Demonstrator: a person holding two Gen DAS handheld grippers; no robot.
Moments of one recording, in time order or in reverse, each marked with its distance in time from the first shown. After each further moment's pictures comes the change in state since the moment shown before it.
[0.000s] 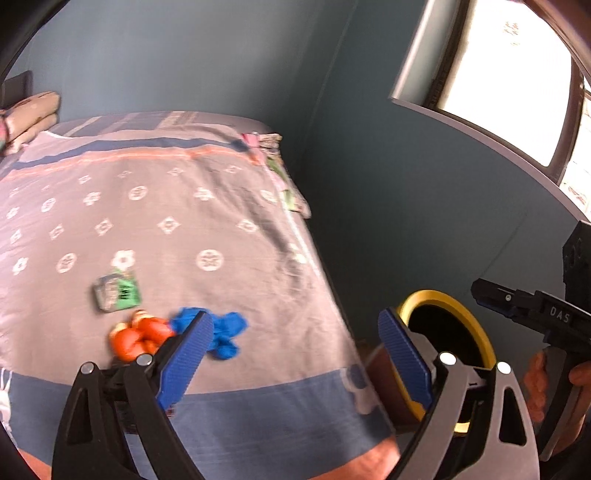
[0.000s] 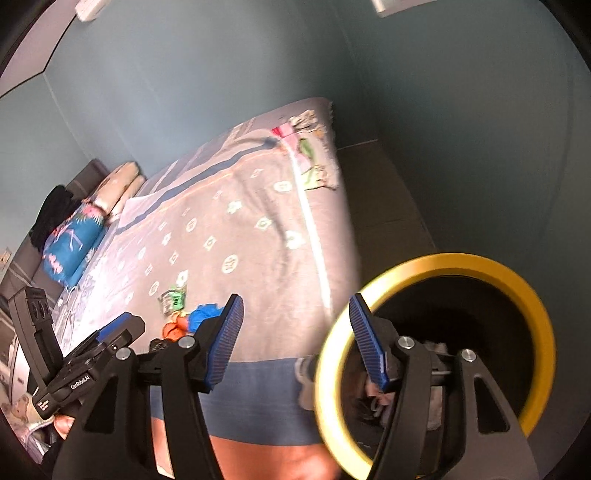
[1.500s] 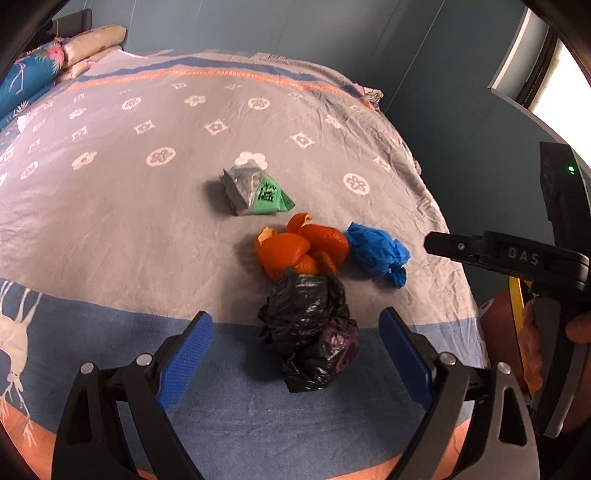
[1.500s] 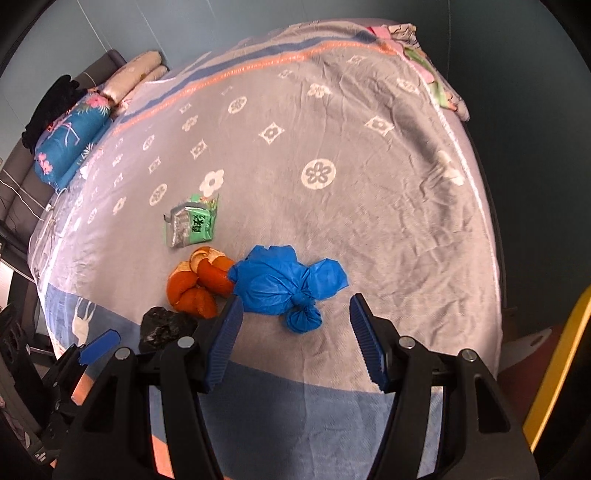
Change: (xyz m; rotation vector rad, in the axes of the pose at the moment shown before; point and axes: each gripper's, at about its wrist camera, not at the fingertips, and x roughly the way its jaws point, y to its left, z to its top) left arm 0.021 0.160 -0.070 -0.190 0.175 0.167; right arm 0.214 0.162 -0.043 -0.226 0.345 -0.010
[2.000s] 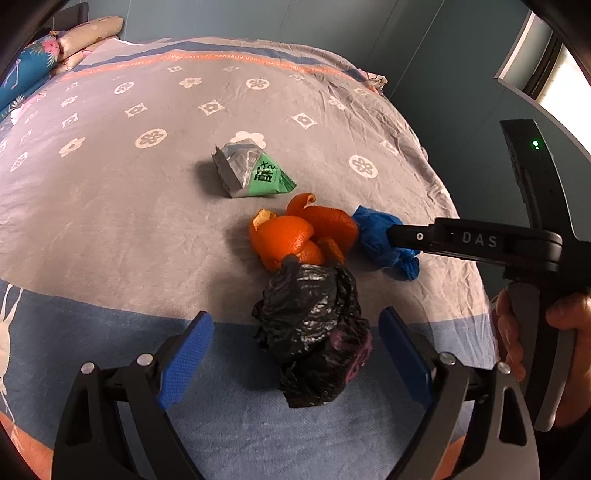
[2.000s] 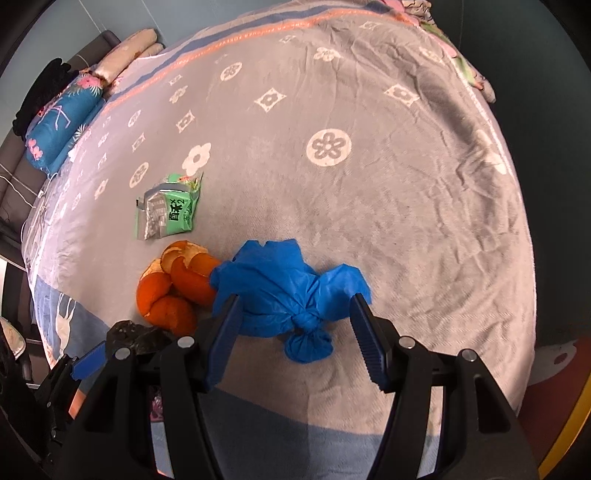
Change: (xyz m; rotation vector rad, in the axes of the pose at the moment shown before) left arm 0.026 -0.001 -0.001 0.002 0.047 0.003; right arm 0.059 0.006 0.013 -0.015 0.090 -0.001
